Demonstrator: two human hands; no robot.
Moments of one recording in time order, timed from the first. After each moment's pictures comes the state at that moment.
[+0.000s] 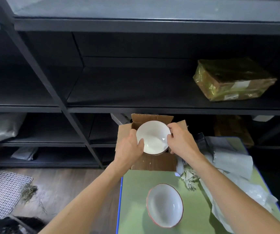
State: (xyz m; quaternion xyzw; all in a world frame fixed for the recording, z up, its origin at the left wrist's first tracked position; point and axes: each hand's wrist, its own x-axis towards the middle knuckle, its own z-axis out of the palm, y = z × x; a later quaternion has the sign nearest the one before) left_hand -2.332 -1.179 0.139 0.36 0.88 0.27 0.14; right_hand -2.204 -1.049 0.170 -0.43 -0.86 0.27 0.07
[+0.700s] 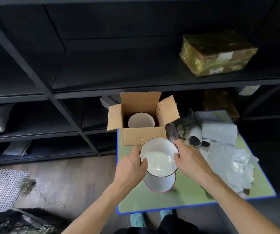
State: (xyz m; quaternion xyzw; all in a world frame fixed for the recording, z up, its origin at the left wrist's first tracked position) left_hand -2.240 -1.258 0.098 0.42 0.85 0.23 0.22; right_hand -2.086 -1.124 0.130 -0.44 -0.86 0.25 -0.02
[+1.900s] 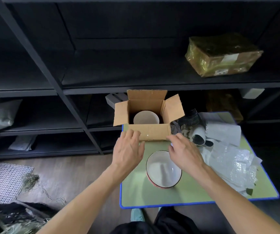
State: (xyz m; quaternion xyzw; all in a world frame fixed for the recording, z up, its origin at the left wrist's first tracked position) left_hand -2.279 -1.255 0.083 0.52 0.83 0.18 -0.04; right_hand -2.107 -1.134 0.113 -0.36 -0.92 0.13 0.06
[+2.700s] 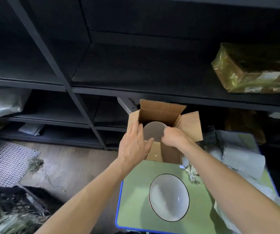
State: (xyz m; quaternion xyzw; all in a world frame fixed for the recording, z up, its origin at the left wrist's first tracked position) left_hand -2.335 -1.186 0.072 0.44 0.89 0.14 -0.02; right_hand -2.261 -1.034 0.099 -0.36 -0.89 0.14 -0.23
